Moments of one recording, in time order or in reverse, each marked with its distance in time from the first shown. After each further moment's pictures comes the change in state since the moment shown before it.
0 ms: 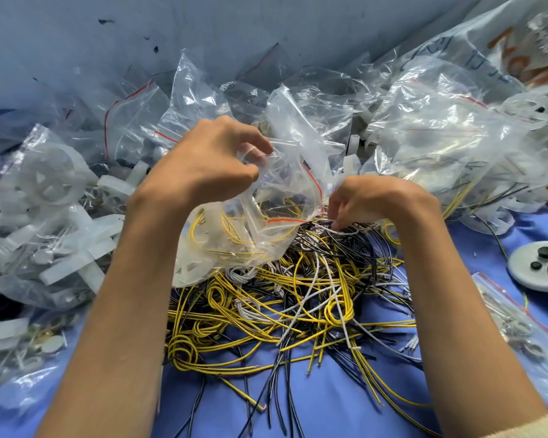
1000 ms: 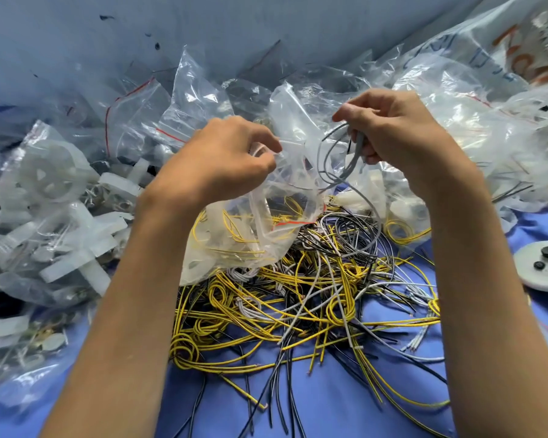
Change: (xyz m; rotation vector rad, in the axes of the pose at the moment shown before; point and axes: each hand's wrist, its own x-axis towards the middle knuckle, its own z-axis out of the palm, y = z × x) left_hand -0.003 0.014 0.002 0.079 0.000 -0.016; right_hand -0.026 -0.018 -0.038 0.925 0.605 -0.209
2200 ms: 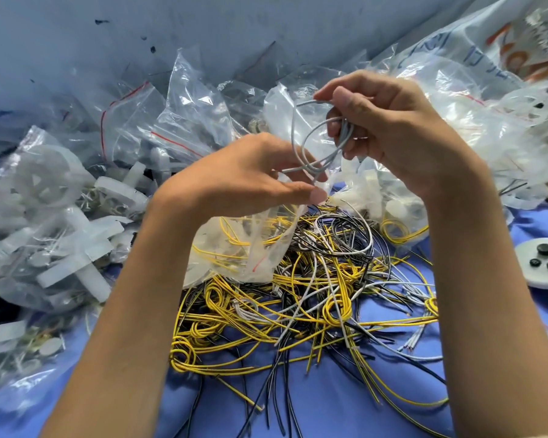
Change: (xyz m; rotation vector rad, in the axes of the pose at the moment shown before) left_hand -0.007 0.014 0.006 -0.428 -0.350 0.223; right_hand -0.009 -0.002 -0.011 0.348 -0.307 -0.218
